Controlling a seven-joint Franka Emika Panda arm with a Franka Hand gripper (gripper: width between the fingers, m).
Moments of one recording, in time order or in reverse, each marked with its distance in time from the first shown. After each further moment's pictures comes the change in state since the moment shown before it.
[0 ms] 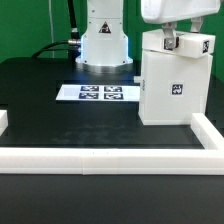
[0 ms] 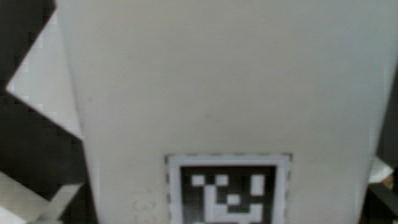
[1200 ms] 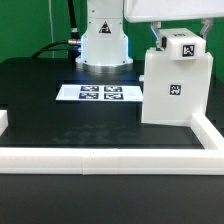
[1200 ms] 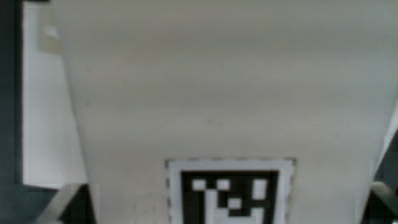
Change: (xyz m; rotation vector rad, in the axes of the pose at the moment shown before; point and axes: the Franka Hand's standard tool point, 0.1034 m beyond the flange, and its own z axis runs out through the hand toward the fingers) arm 0.002 0.009 0.001 -0.002 0.033 0.714
